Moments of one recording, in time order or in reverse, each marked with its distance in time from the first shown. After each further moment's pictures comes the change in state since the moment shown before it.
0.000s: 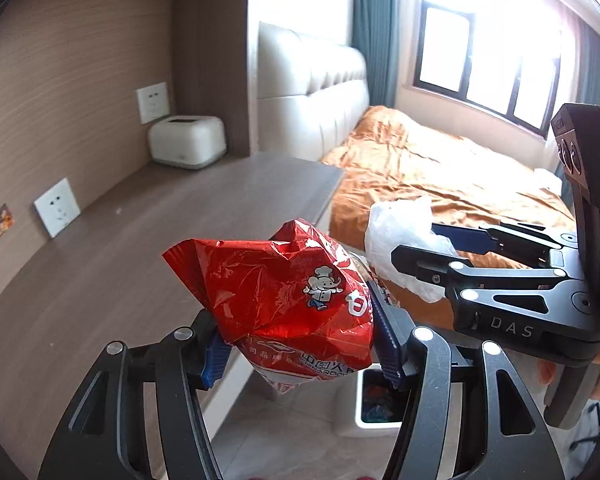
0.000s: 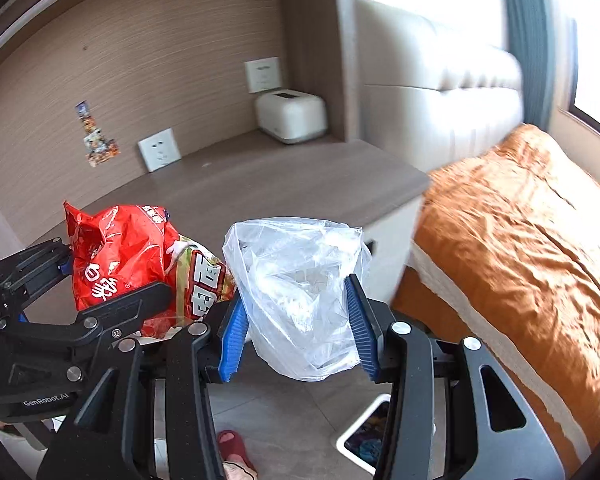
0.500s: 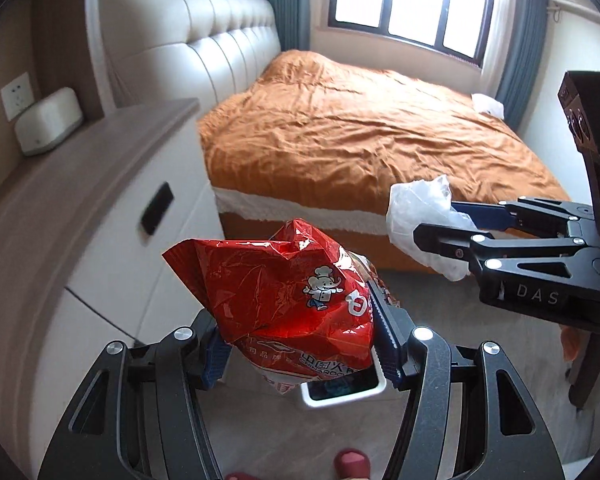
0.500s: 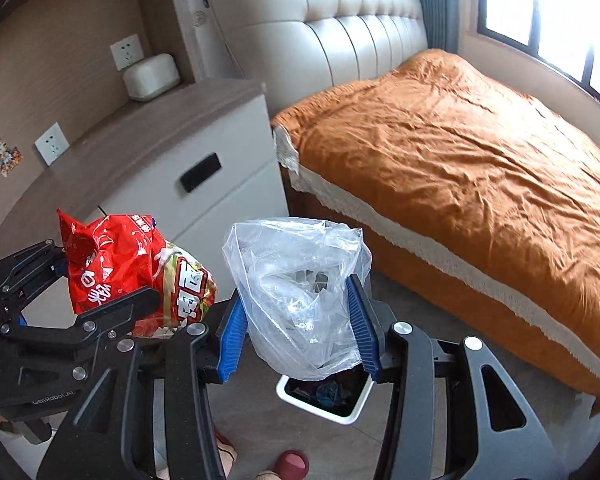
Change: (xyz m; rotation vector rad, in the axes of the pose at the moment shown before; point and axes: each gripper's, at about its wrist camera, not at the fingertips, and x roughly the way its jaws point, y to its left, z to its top) left arm 0.118 -0.130 -0.060 0.199 0.179 -0.223; right arm -0.006 -0.141 -0.123 0.247 0.135 -0.227
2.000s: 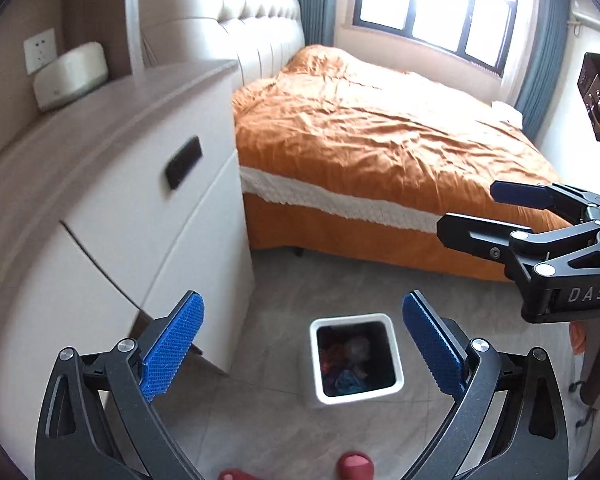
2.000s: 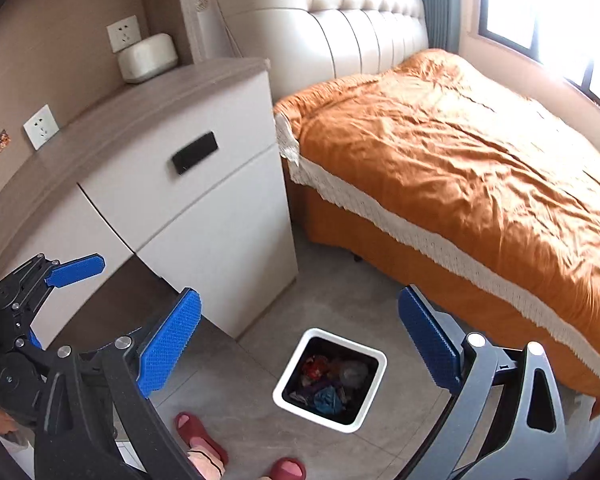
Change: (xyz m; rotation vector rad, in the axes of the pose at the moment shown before) left arm 0.001 0.051 -0.031 -0.097 -0.038 0.060; right arm 0.027 0.036 -0.004 -0.047 -0.037 -0.013
